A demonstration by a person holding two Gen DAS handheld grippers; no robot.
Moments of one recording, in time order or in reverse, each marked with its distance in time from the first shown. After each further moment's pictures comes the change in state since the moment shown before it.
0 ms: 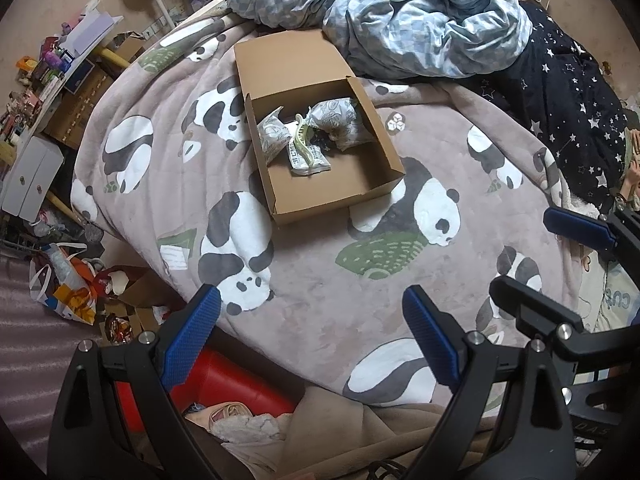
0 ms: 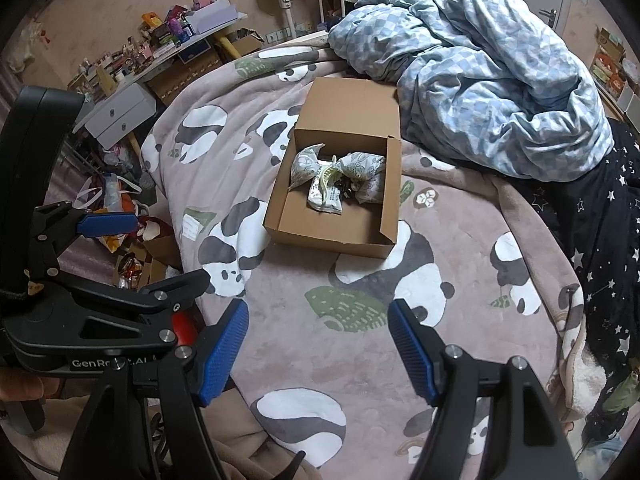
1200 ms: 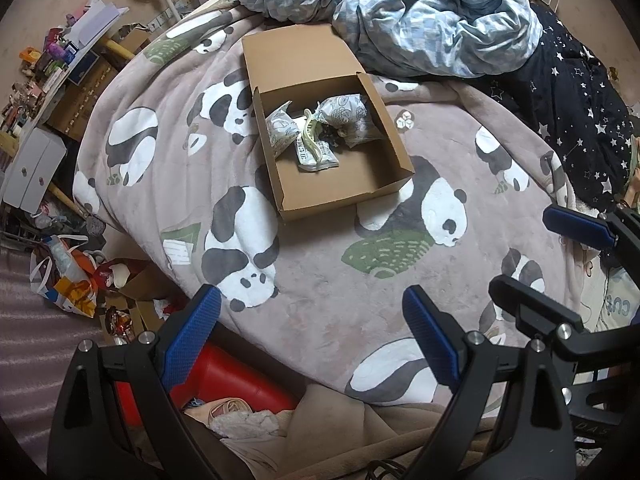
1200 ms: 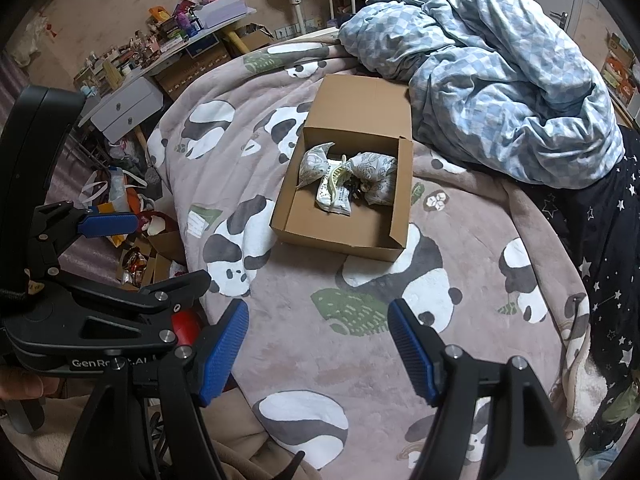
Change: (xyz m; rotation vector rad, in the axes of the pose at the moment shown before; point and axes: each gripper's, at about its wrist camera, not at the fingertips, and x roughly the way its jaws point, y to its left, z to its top) left arm 0.004 0.008 0.002 -0.013 0.015 0.012; right arm 0.007 0.002 0.011 -0.019 0.017 0.024
